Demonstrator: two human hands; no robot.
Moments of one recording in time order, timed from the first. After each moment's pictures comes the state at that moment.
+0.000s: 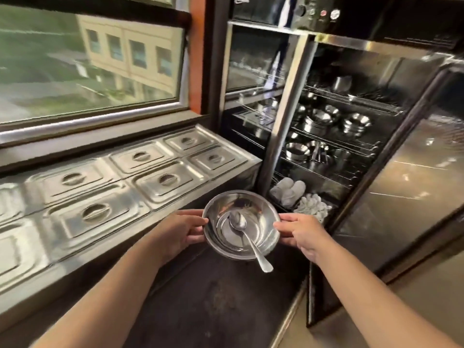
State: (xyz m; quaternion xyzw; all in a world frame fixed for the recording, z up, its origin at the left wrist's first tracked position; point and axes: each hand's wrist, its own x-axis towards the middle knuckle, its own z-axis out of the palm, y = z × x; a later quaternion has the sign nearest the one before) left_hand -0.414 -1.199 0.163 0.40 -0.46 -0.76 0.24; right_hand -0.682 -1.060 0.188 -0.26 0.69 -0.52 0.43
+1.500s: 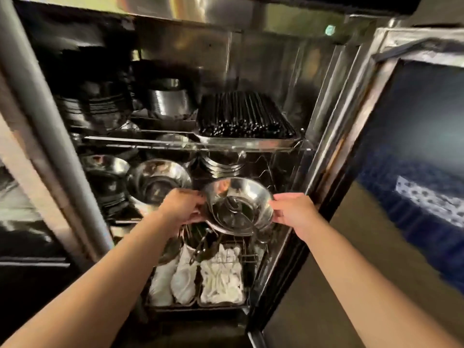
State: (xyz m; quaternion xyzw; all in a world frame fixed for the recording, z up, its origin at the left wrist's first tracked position) left_hand -1.315 -1.604 0.212 0.25 -0.66 -0.71 0.04; right_hand -1.402 -1.358 0.218 0.06 0.75 -0.65 0.12
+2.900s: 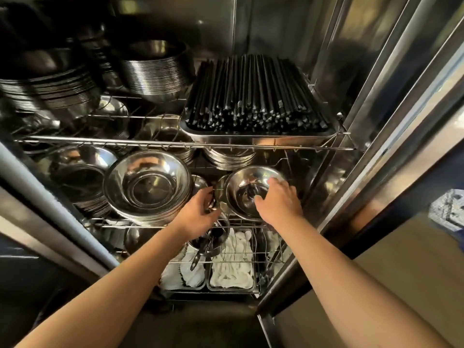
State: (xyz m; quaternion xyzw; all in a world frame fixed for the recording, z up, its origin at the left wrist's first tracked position) left_hand -1.395 -1.620 0.130 0.16 -0.86 -0.48 -0.03; right_hand -1.493 -1.427 0.159 -0.09 0.98 -0.18 0.02
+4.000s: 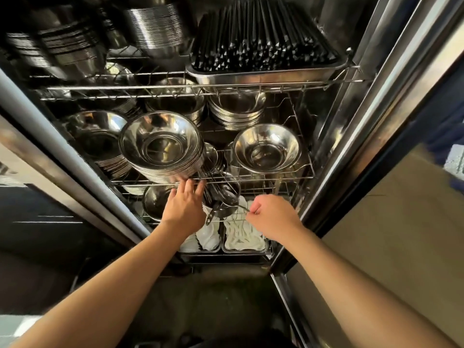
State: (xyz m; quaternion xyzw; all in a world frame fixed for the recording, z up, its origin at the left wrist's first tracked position) left_hand -1.314 -1.628 0.075 0.14 -0.99 0.02 -0.03; right_hand -1.370 -1.405 0.114 -0.21 0.93 -0.24 0.15
